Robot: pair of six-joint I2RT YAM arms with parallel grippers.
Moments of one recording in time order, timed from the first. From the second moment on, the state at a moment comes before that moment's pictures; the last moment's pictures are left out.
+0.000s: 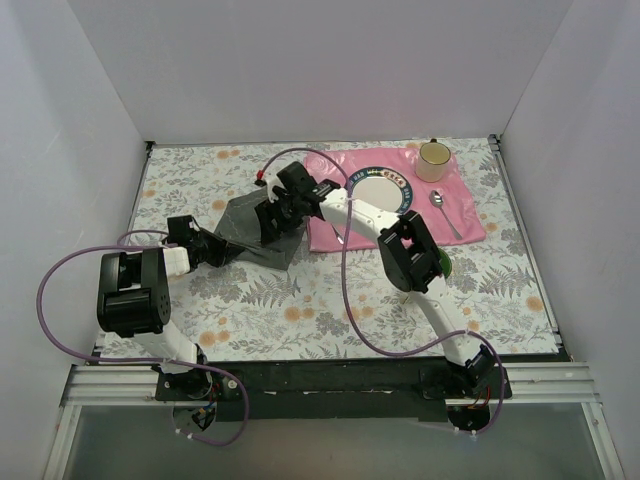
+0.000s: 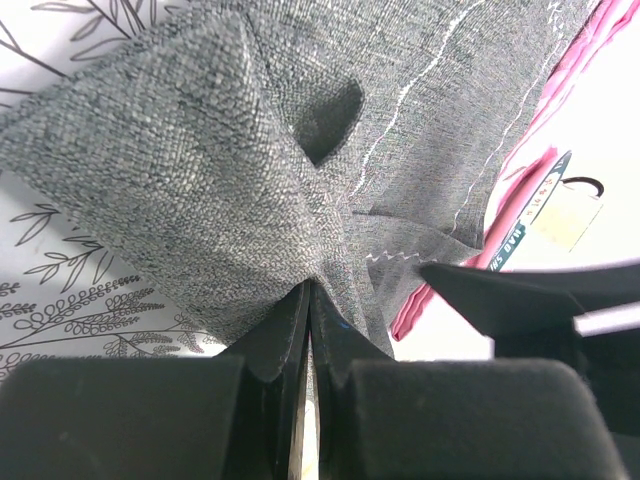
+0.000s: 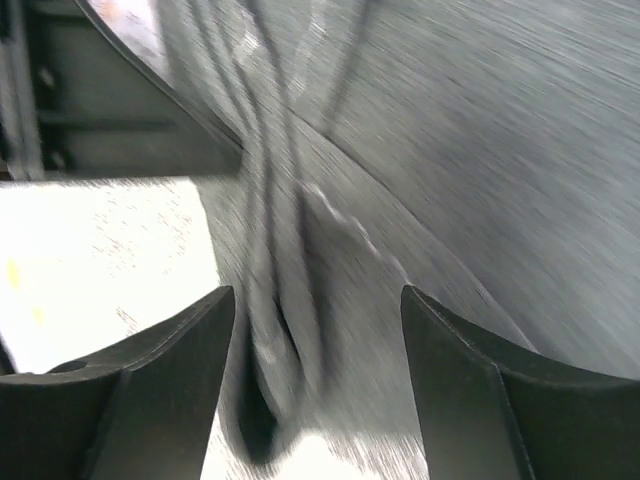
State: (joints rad) left arm 0.12 1.65 0.66 0.14 0.44 -1.04; right arm 0.80 2.45 2.10 -0.48 -0.51 0.15
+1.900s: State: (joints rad) left arm 0.12 1.68 0.74 0.03 0.46 -0.96; right arm 0.93 2.29 1.90 -0.42 -0.28 0.03
